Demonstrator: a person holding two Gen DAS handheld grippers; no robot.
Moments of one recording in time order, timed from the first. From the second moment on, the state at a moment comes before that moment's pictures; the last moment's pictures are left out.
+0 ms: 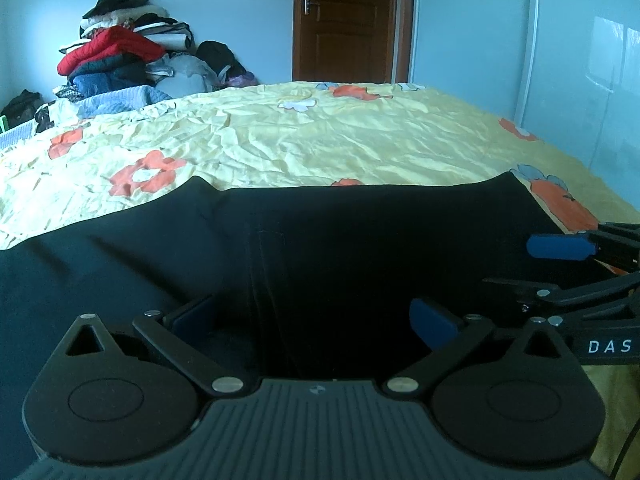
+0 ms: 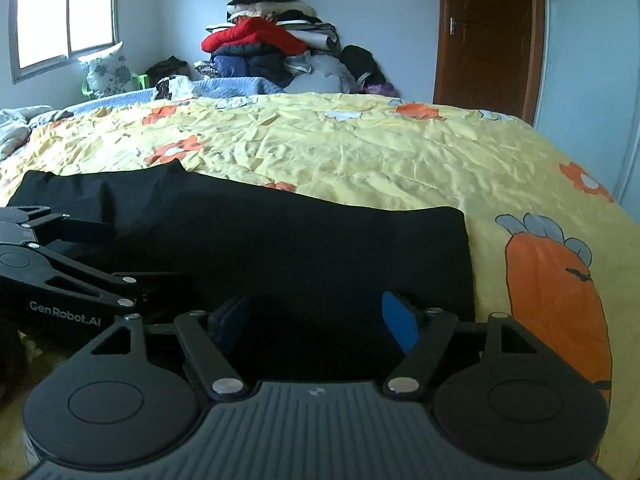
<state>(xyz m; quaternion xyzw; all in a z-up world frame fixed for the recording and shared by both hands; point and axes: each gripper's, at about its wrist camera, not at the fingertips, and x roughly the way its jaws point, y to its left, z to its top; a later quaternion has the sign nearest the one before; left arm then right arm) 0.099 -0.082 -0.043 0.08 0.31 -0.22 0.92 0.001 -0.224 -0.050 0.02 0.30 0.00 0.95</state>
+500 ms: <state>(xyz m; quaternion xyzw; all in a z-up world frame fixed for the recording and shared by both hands) 0.090 -0.056 -0.031 0.06 0.31 -0.19 0.93 0.004 -0.216 -0.053 0.00 0.32 0.02 0.95</state>
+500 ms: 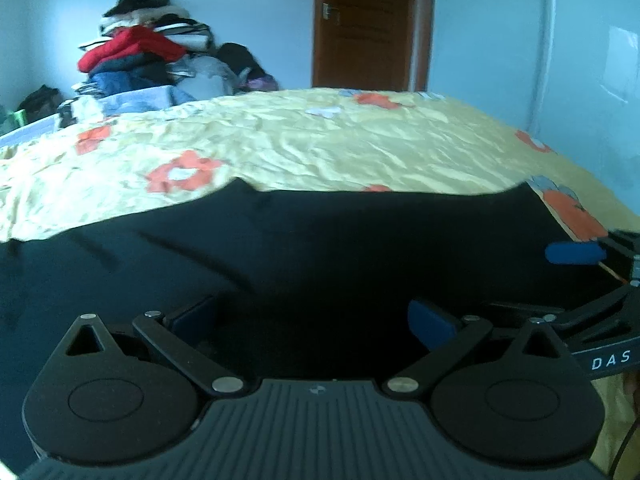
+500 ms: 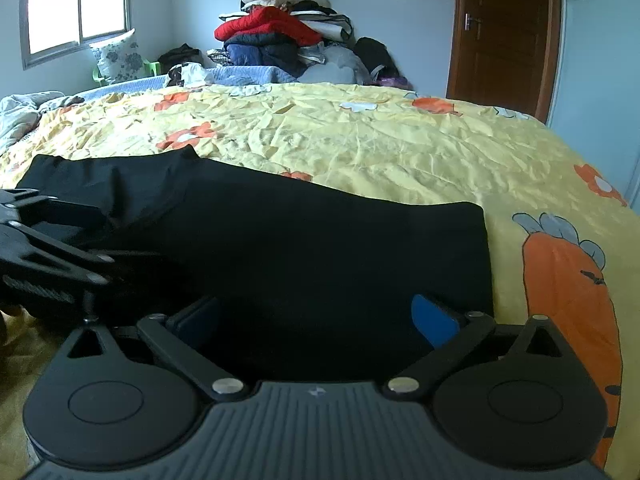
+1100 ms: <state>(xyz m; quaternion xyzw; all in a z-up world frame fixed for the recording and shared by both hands) 0.106 0.083 -0.014 0.04 0.31 -0.01 0.95 0.024 -0.129 -0.023 -0.03 0.31 0.11 0.94</state>
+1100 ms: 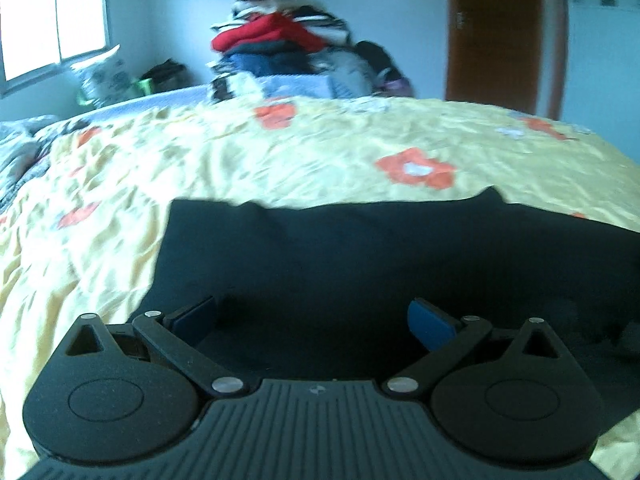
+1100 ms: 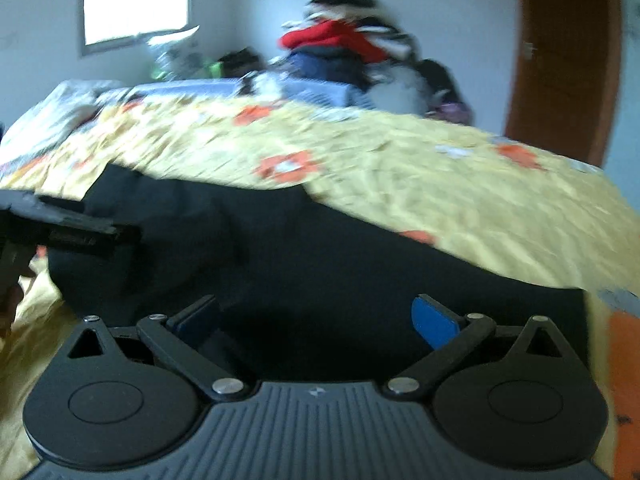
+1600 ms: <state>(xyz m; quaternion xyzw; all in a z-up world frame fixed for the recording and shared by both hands) 0.095 0.131 0.000 0.02 0.28 0.06 0.96 0.010 -0.036 -0.005 -0.19 0.25 0.13 0.94</state>
